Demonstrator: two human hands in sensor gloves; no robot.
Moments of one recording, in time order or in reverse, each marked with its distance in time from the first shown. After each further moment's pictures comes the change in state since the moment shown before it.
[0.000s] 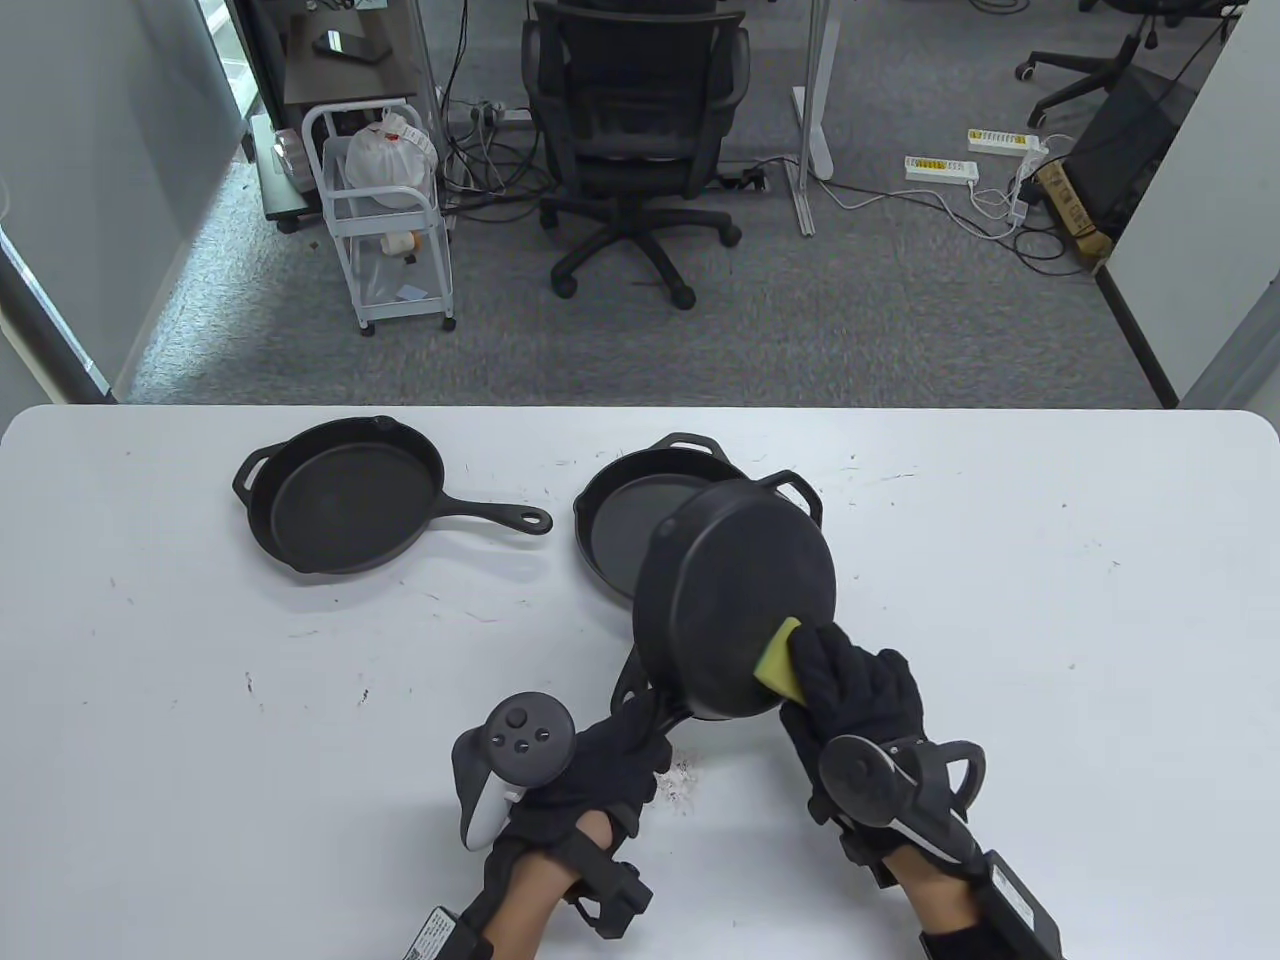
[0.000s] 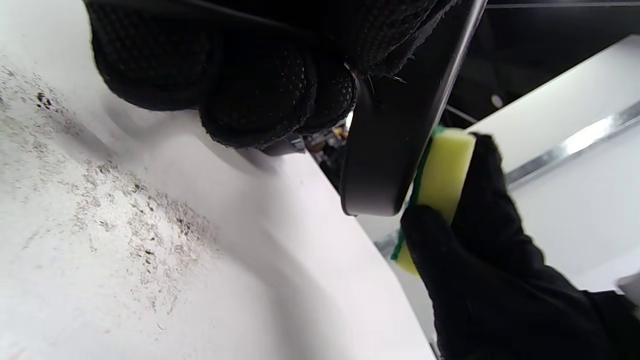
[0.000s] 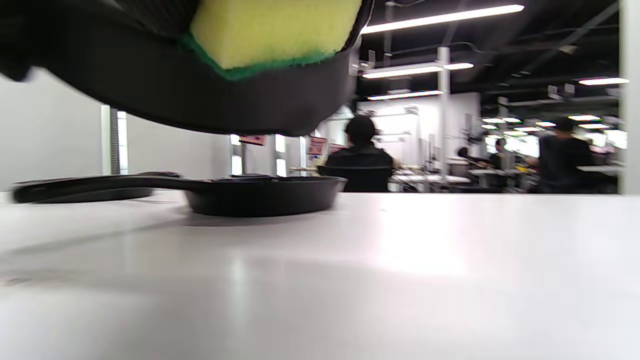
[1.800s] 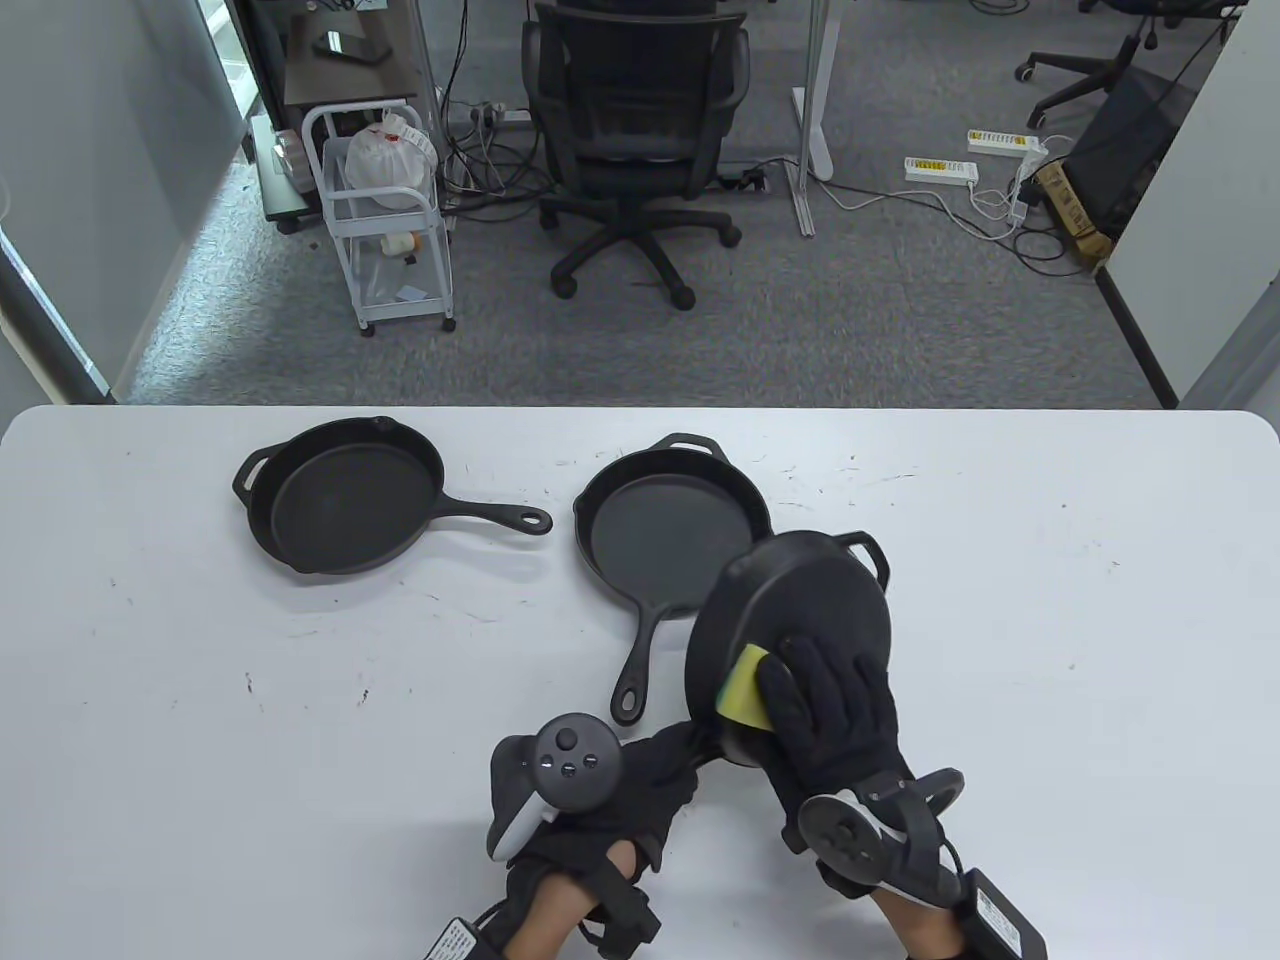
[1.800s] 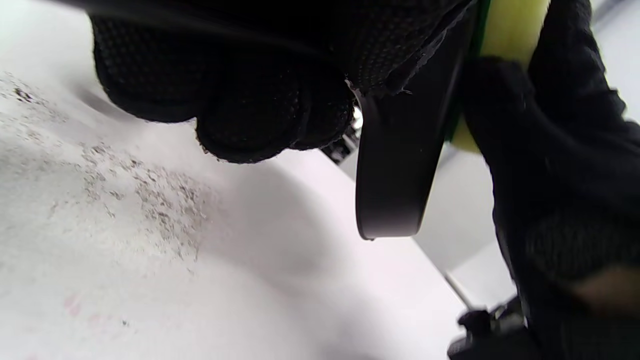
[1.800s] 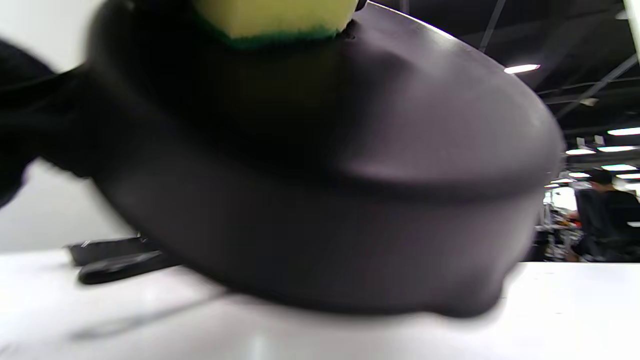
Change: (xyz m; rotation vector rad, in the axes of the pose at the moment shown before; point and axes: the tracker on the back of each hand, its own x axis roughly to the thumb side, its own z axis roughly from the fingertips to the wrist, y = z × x) left_hand 0.027 -0.025 0.009 -0.091 -0.124 -0.242; right_hand 0.006 -0.025 0.013 -0.186 0.024 -0.080
